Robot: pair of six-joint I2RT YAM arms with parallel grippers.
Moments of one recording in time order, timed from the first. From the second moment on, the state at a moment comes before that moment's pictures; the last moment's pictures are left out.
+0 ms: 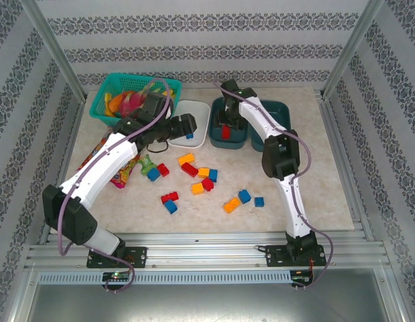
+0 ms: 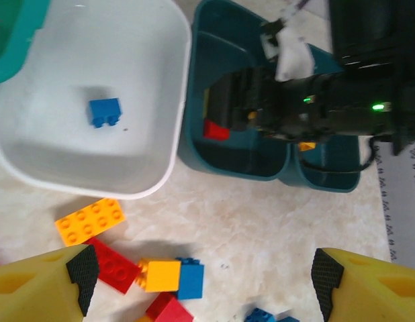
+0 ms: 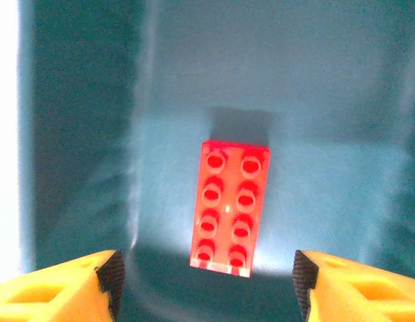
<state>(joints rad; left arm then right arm) -0.45 1.49 1.46 -0.75 0.06 -0.69 0.36 2.39 2.27 -1.08 -0.07 0.42</state>
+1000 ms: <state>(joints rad) -0.16 1.65 1.04 -0.77 0.08 -1.09 0.72 1.38 0.81 -0.06 -0.35 0.49</state>
